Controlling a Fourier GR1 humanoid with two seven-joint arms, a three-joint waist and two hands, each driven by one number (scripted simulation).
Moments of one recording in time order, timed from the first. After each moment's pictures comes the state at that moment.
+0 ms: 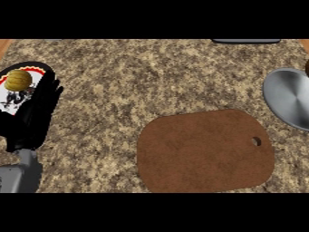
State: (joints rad) left arm -0.16 0.19 0.07 -1.60 0.13 0.09 0.24; right arm -0.54 -0.32 -0.53 -1.60 1.17 0.31 0.02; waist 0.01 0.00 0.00
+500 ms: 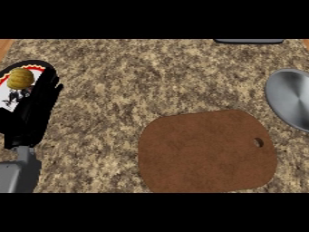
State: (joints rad) left arm -0.19 0.20 0.08 -1.60 0.14 0.07 0.26; right arm -0.61 -0.49 -0.62 -1.01 1.08 0.03 -0.28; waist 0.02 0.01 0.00
